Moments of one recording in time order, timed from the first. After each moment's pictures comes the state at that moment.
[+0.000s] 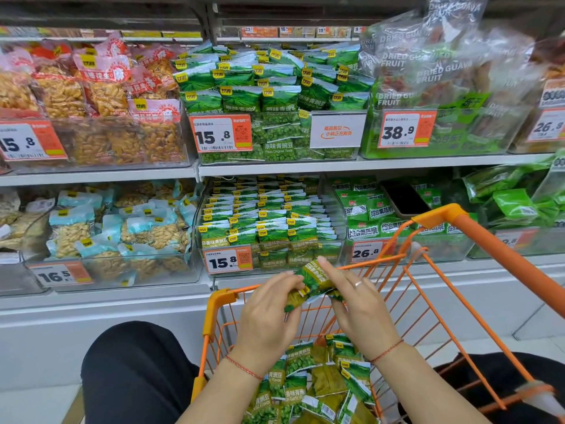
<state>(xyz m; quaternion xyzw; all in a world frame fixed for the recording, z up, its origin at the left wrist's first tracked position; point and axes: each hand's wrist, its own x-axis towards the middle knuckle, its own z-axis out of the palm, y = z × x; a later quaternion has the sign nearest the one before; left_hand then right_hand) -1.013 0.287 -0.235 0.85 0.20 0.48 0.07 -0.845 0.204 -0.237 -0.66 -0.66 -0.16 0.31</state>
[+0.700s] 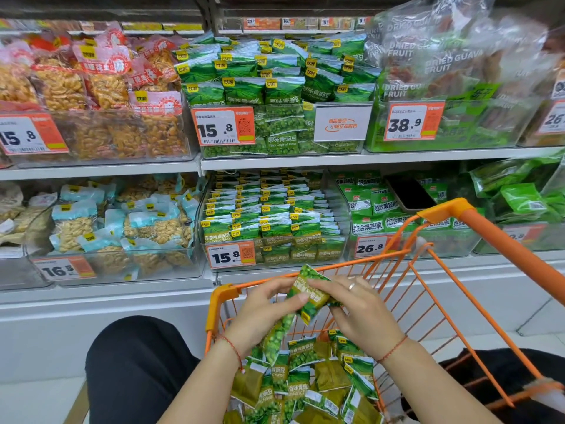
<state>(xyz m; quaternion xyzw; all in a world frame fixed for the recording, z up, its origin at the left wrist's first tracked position) -1.021 0.302 -0.219 0.69 0.34 0.22 0.60 -0.849 0.203 -0.233 -0.63 -0.72 -0.09 0.29</state>
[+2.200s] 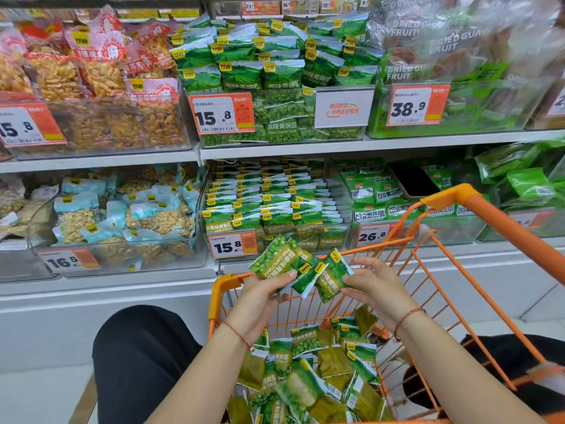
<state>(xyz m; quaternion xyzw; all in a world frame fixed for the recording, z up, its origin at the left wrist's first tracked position) -1.016 0.303 -0.224 0.44 0.37 0.30 0.76 -0.838 0.206 -0.215 -0.61 -0.20 0.45 0.62</state>
